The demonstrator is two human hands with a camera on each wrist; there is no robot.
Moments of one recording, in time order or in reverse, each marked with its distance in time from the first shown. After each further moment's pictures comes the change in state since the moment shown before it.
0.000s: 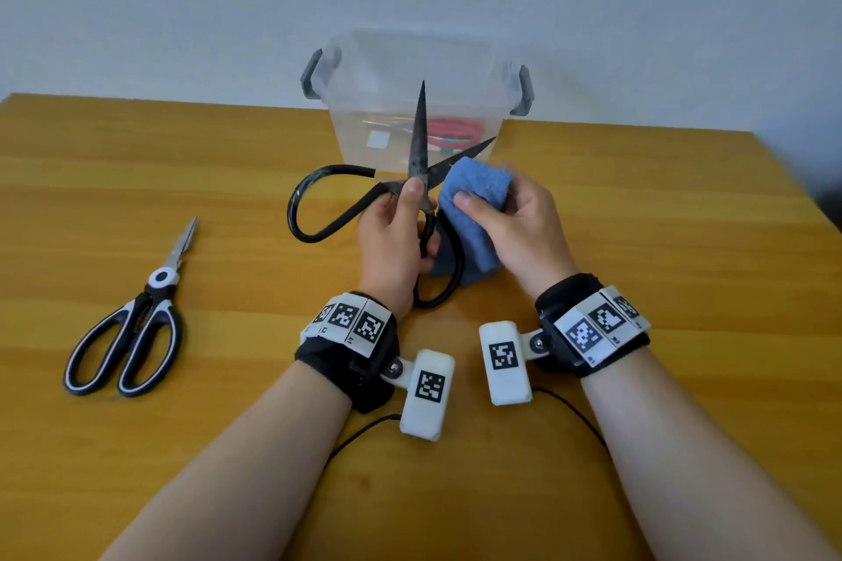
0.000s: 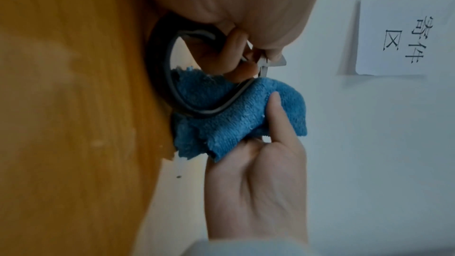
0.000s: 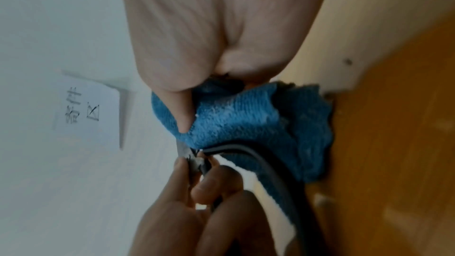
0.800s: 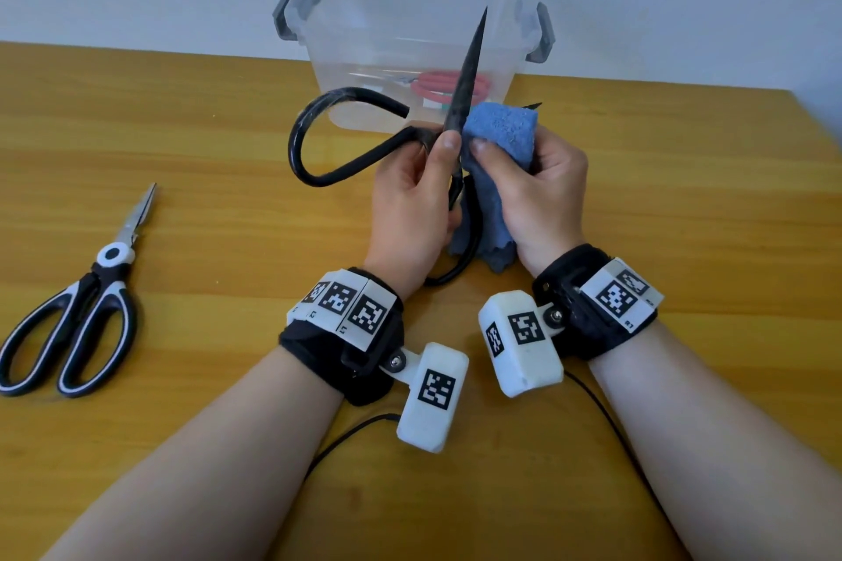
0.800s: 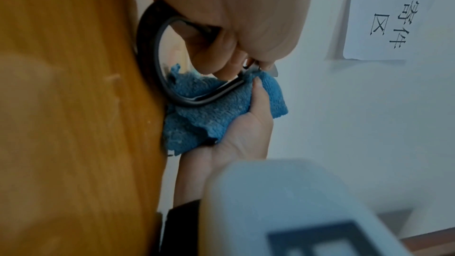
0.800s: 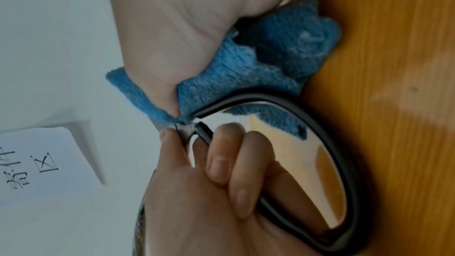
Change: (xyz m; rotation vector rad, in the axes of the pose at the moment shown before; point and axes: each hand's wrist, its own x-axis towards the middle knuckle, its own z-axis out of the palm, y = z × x) left_hand 0.004 -0.005 0.013 0.143 -0.117 0.202; right_hand 0.011 0.027 0.013 0.088 0.253 -0.116
